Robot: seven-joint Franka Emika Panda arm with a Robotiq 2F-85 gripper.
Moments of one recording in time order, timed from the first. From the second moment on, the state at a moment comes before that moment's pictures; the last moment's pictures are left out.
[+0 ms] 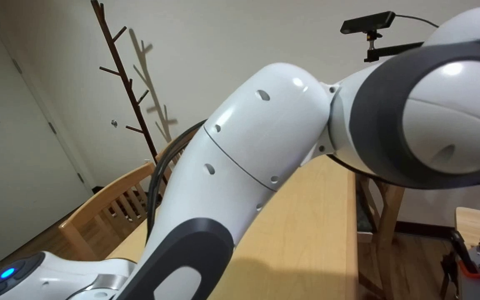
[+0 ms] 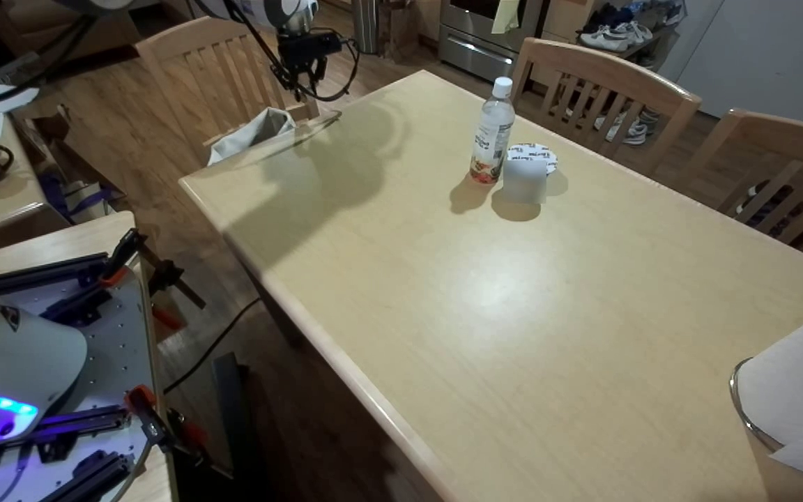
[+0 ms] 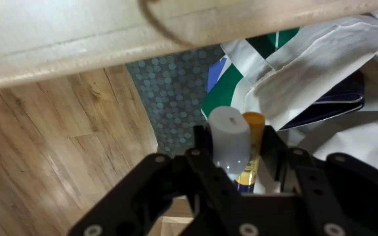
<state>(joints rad) 0.42 1.04 0.39 -1.23 -0.32 2.33 -0.77</state>
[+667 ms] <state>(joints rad) 0.56 1.10 0.43 -1.15 -0.26 2.18 -1.06</state>
